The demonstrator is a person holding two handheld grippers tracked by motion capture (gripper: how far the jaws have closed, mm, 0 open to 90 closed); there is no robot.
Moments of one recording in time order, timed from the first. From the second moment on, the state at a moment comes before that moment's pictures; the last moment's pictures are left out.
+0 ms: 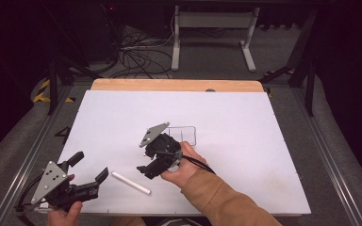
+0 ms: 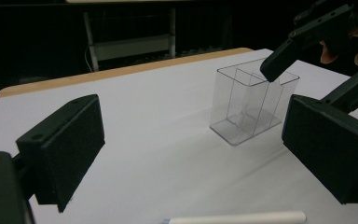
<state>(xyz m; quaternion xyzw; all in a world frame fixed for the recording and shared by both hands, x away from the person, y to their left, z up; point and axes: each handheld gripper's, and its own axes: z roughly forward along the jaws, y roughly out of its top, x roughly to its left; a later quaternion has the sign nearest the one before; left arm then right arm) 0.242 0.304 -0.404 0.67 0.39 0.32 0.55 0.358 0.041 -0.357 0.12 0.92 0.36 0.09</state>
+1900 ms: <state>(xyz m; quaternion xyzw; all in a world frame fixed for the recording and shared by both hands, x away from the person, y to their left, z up) 0.243 0.306 -0.404 0.67 0.40 0.32 0.54 0.354 0.101 -0.442 0.11 0.95 0.30 0.05</state>
